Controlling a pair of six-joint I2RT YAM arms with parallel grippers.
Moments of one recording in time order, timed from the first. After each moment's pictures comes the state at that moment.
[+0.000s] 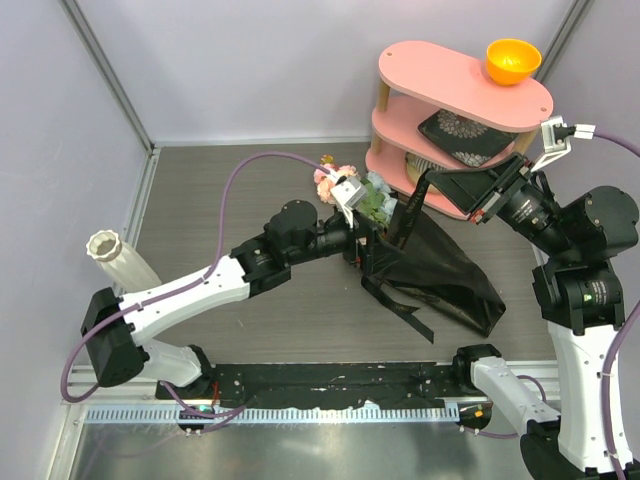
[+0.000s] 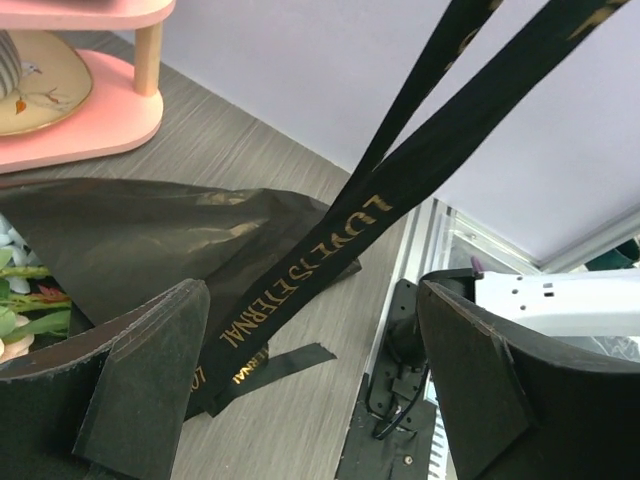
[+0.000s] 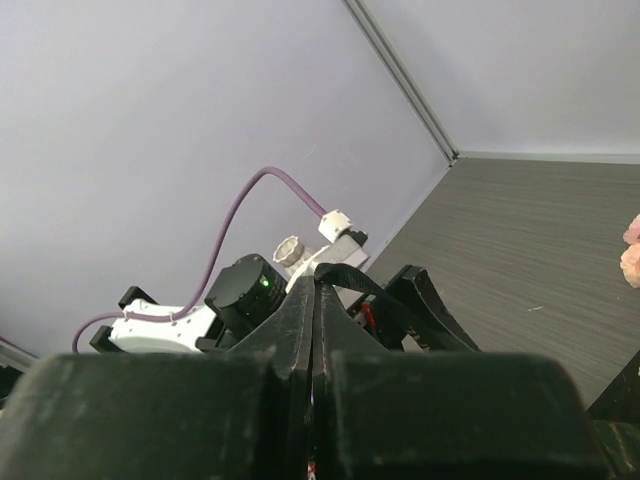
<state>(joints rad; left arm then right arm) -1.00 1.35 1.14 0.15 0.24 -0.38 0.12 0.84 1.41 -0.33 -0.70 0.82</state>
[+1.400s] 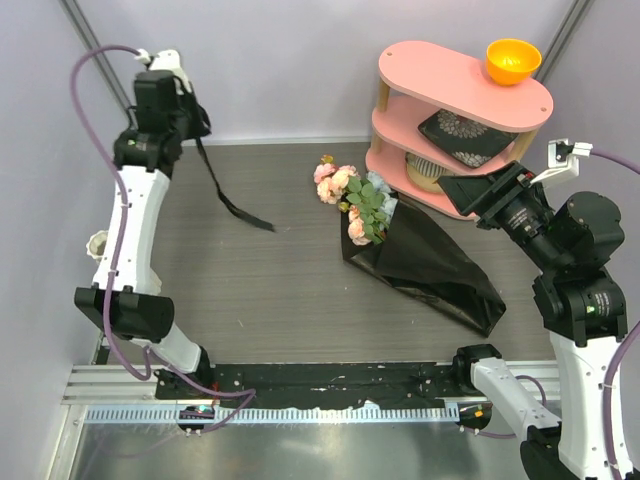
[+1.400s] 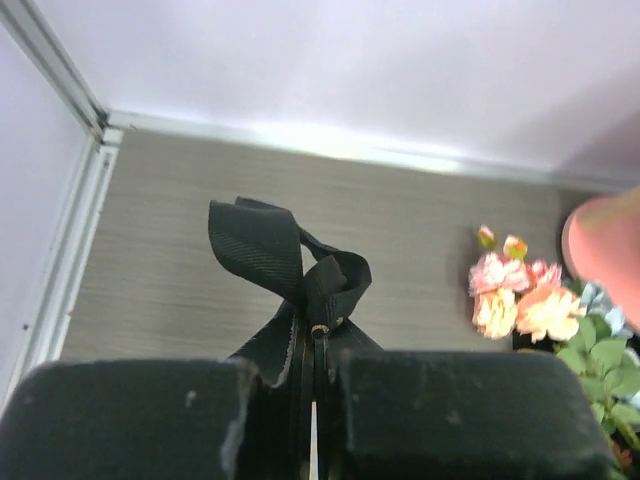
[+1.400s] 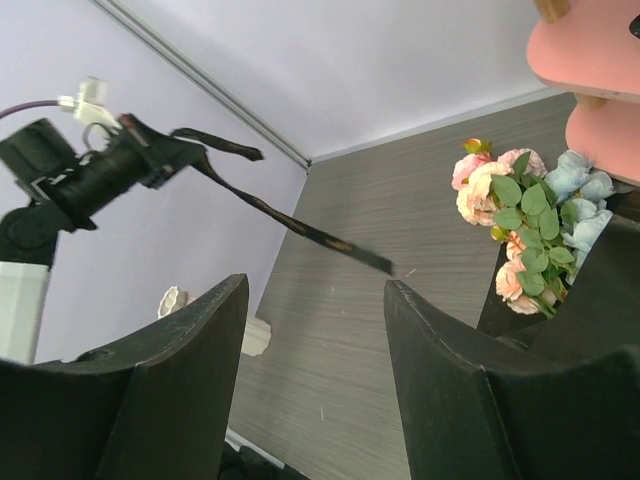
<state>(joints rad) -0.15 1.61 1.91 -0.71 -0.15 -0.18 0.12 0.80 1.39 -0.62 -0.34 0.72</state>
